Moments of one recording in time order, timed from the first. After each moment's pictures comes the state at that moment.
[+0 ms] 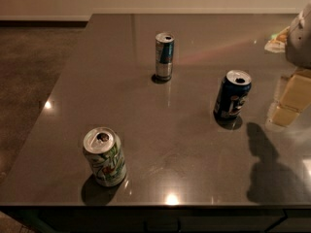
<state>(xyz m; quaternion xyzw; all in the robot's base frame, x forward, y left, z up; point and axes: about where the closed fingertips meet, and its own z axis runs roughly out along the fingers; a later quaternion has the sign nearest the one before) 0.438 -0.217 0.976 -0.60 0.78 -0.03 0.16</state>
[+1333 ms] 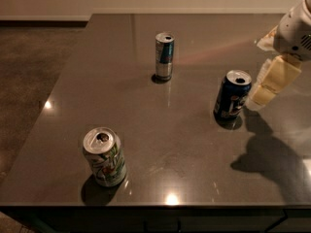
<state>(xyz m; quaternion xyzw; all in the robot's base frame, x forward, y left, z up) 0.488 -0.214 0.962 -0.55 0.81 0.04 0.20</state>
